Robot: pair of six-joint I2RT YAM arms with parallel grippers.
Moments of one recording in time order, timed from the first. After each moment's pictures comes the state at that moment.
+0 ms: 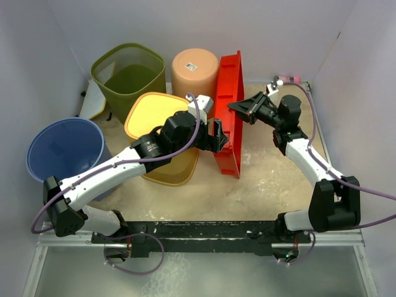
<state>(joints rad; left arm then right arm) -0.95 1.36 1.31 -0.30 -0.14 -0.46 0.16 1.38 0.96 0.35 -0.68 1.27</state>
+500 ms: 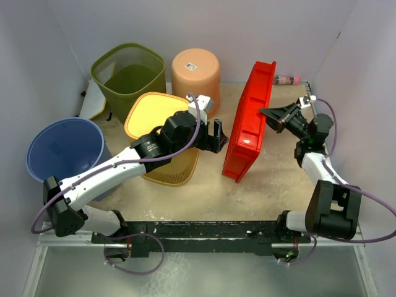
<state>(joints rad) -0.95 1.36 1.31 -0.30 -0.14 -0.45 -0.18 1.33 0.71 0.68 -0.93 1.50</state>
